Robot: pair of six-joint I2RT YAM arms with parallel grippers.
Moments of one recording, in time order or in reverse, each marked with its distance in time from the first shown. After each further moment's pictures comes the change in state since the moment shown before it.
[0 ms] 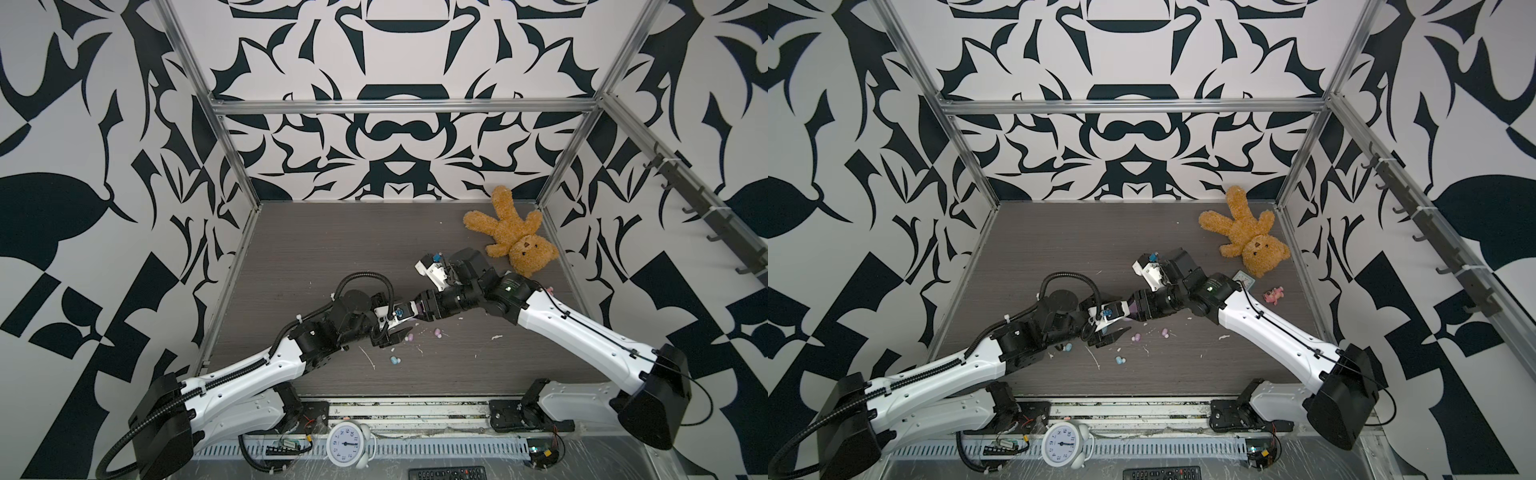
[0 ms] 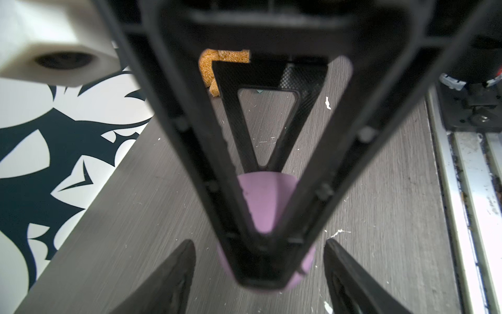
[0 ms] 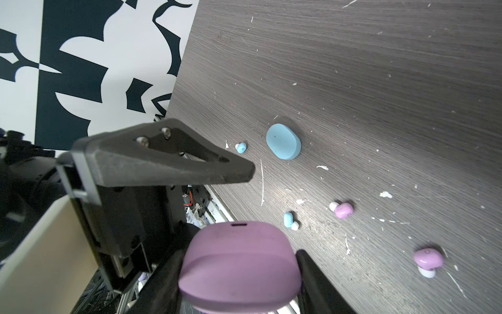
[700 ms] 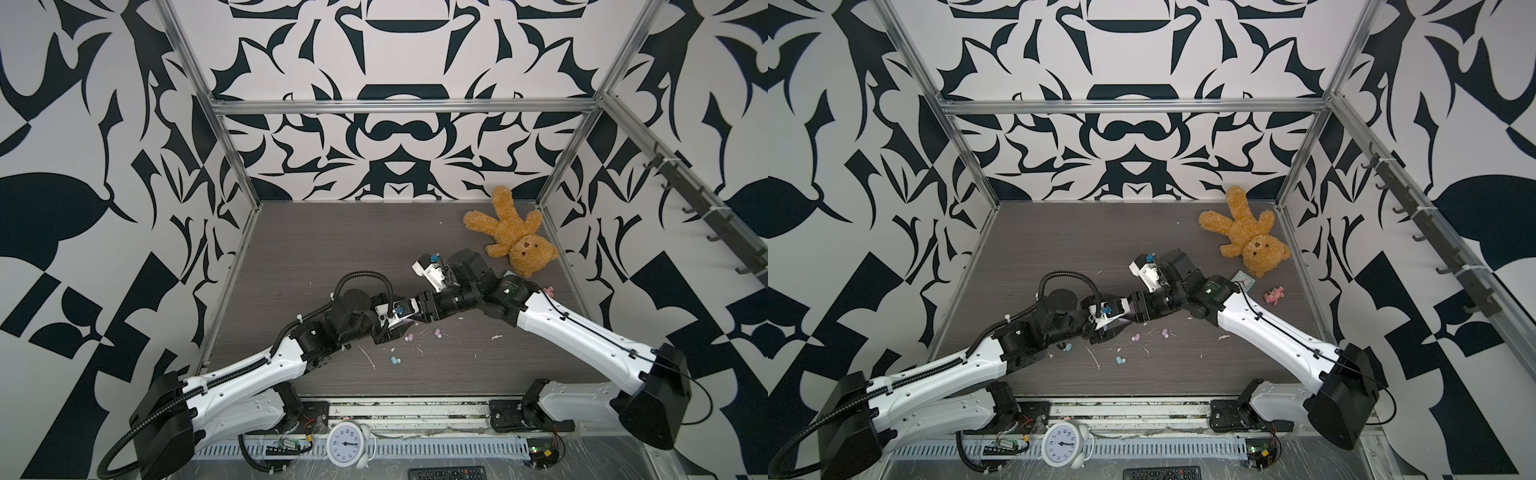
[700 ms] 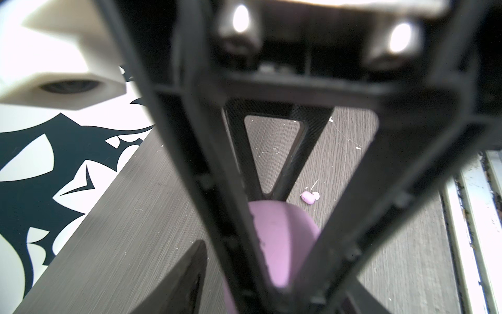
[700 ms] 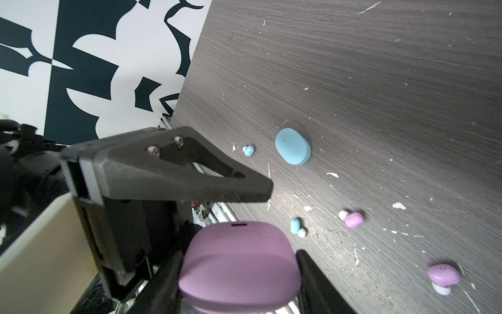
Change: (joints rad) left arm 0.000 0.003 0.000 0.044 0.007 -0.024; right arm 0.016 0.000 -0.013 0.047 -0.008 0.001
